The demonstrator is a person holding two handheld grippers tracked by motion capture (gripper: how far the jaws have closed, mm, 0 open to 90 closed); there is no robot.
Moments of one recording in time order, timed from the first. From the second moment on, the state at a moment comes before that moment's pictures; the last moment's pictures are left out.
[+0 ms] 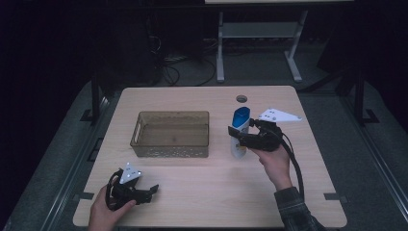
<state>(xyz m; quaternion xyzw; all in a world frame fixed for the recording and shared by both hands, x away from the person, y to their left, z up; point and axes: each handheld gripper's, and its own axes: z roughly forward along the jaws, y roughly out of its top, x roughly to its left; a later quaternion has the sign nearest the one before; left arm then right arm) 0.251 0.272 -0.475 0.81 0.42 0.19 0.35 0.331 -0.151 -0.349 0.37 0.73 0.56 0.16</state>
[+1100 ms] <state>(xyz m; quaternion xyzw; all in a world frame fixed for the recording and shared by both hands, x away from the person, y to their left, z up) 0.251 0.272 -0.475 0.81 0.42 0.19 0.35 0.368 -0.081 -0.330 0.32 0.72 0.59 0.16</state>
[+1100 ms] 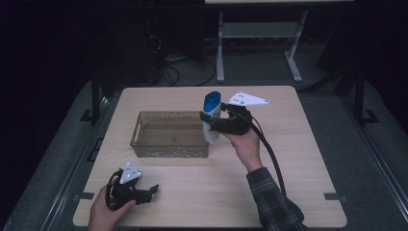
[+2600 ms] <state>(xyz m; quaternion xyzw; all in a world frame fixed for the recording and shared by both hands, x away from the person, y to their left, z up) 0.251 0.272 -0.475 0.82 0.42 0.19 0.35 0.389 -0.036 -0.380 0.32 0.76 0.55 0.14</state>
